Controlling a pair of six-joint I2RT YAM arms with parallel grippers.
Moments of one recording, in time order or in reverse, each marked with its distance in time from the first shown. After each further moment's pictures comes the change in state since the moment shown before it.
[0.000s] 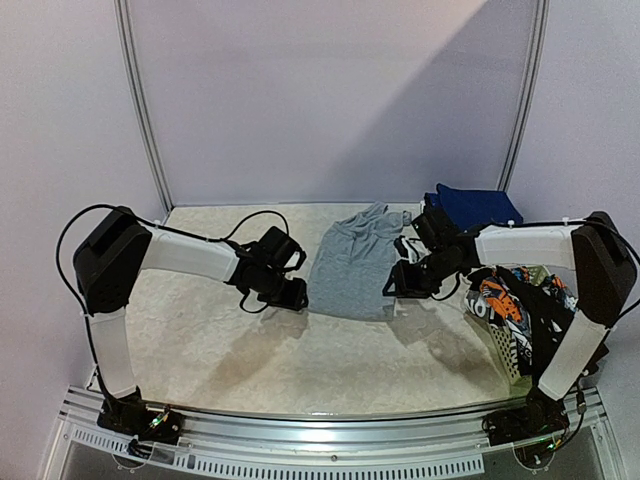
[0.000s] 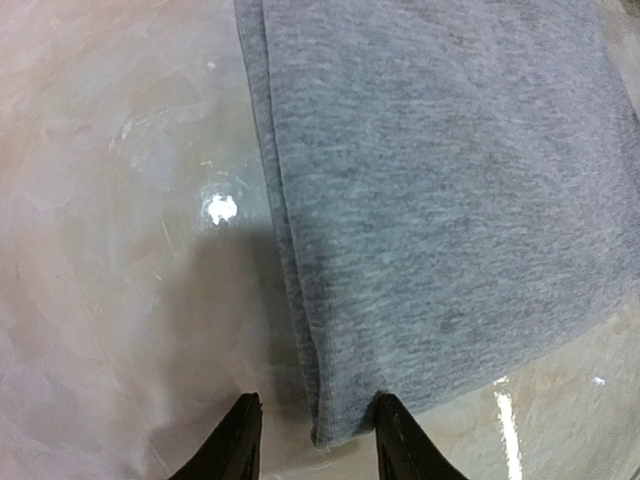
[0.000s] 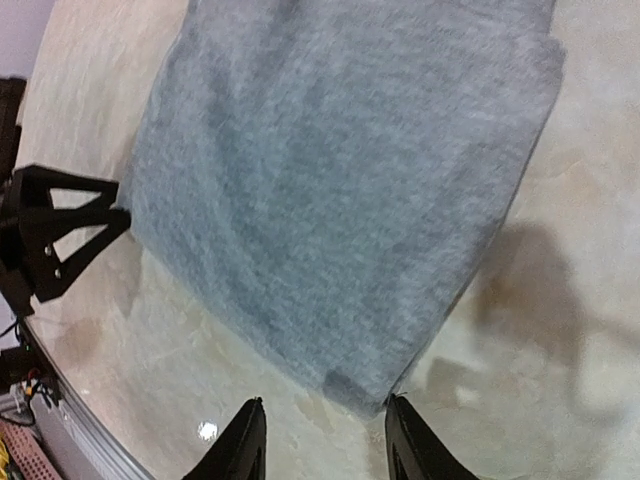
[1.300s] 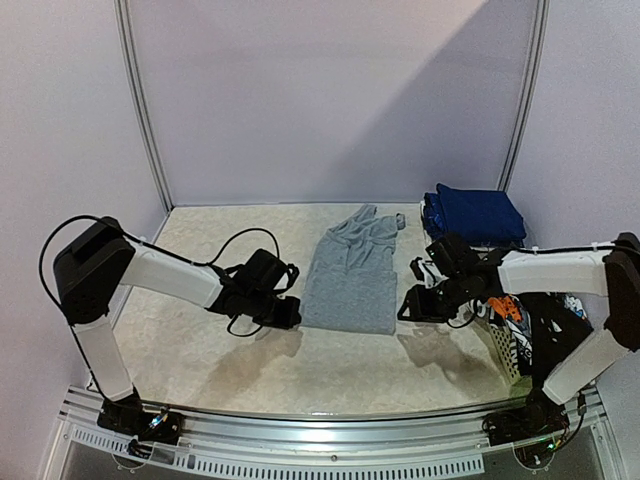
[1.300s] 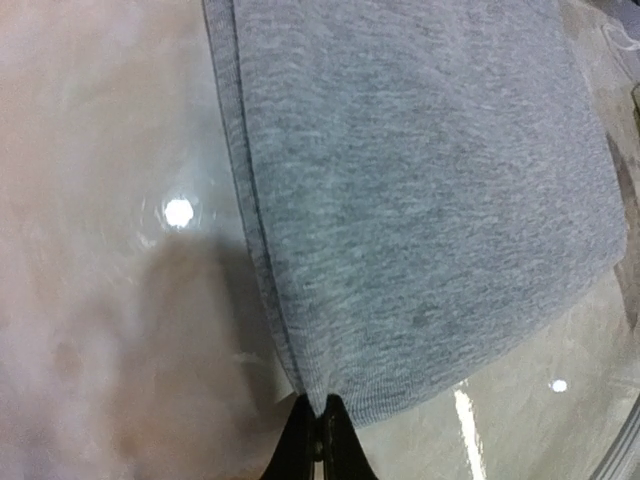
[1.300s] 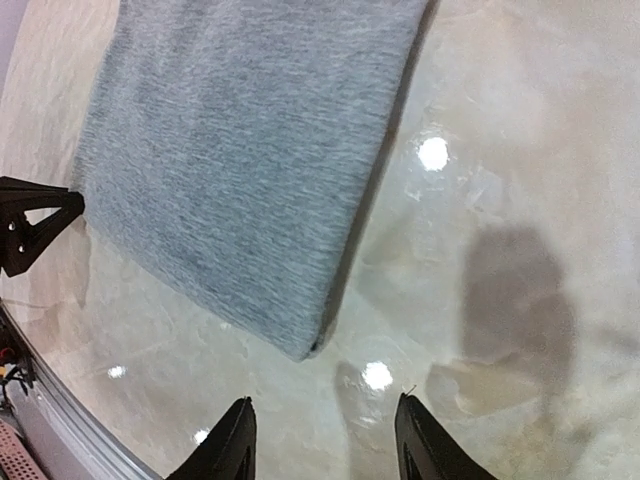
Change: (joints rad) left arm -0.058 -0.123 -0.259 0.214 0.047 -0.121; right arm 0.054 -0.199 -0.267 0.043 0.072 0.080
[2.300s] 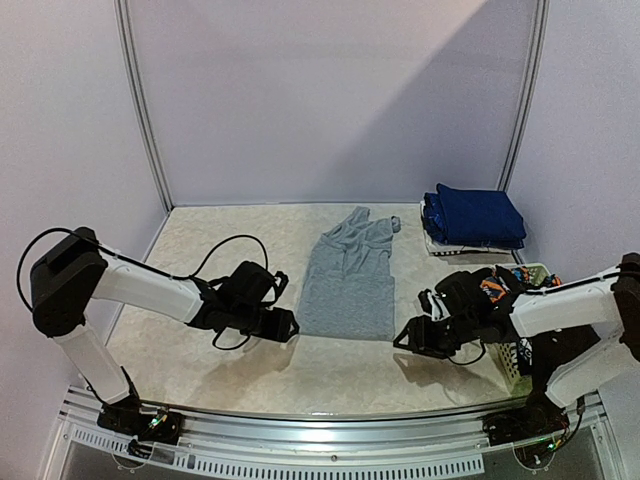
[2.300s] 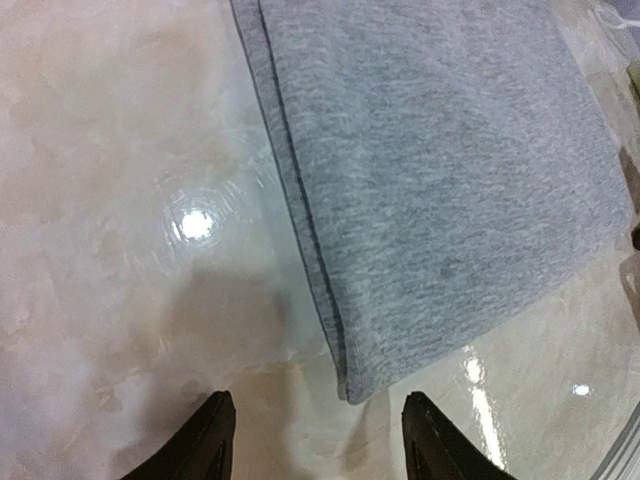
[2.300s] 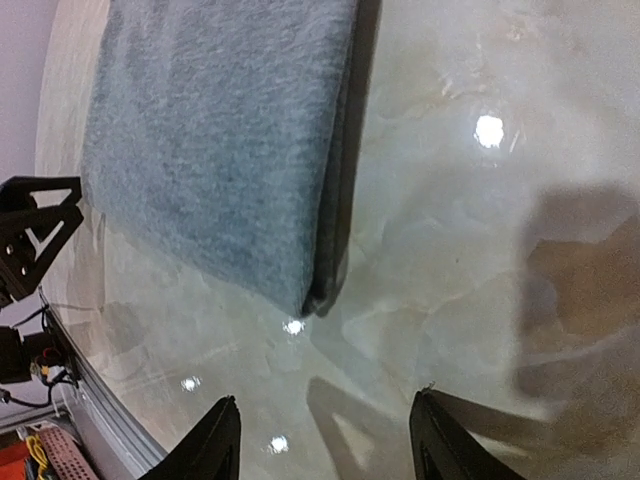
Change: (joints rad) left arm -0.045 -0.156 -0.170 0.043 -0.080 0.003; right arm 0.112 -0.140 -0.342 0.329 -0.029 0.290
